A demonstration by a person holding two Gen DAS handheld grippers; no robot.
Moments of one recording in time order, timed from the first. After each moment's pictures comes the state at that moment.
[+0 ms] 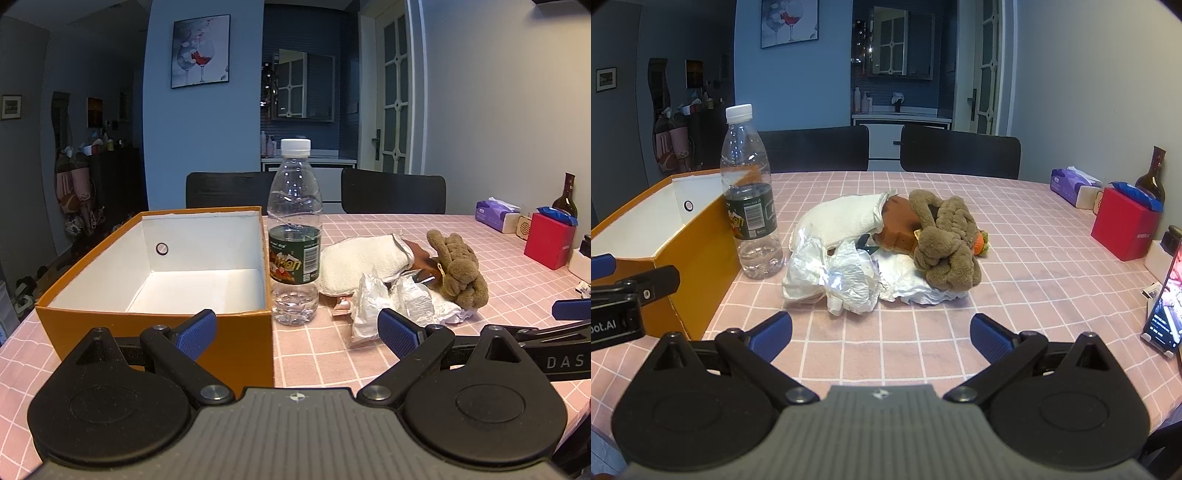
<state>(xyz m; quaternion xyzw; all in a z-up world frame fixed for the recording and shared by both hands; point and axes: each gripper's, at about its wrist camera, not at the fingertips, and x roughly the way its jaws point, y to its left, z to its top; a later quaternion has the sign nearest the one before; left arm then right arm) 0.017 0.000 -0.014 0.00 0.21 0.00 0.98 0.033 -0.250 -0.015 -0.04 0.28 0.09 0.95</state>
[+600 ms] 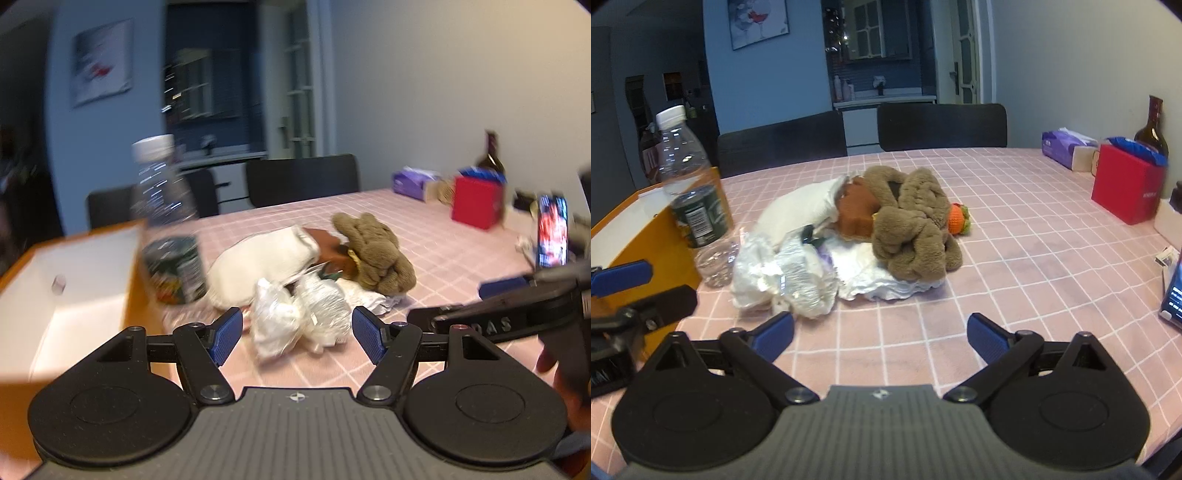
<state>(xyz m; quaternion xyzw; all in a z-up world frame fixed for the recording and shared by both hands) 0.056 -0.049 -0.026 0.05 0.21 -0.14 0.97 0.089 -0.294 -0.042 0.02 0.31 0.08 0.95</state>
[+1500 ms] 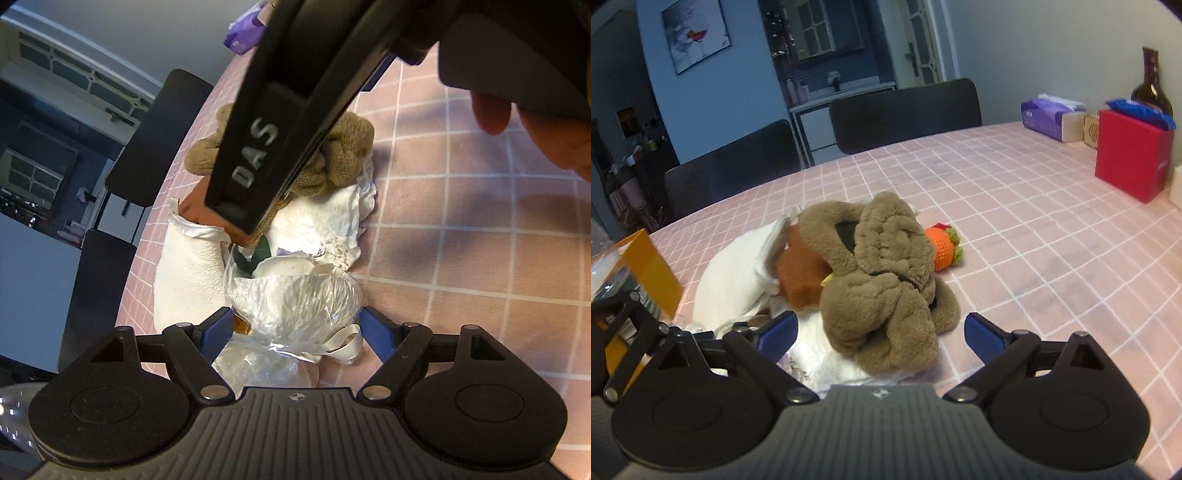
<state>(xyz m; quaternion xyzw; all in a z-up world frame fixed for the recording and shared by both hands) 0.152 -0.153 -0.096 0.50 0.29 -0.24 0.78 0.203 -0.303 -0.056 0.10 0.34 0.03 0.94</state>
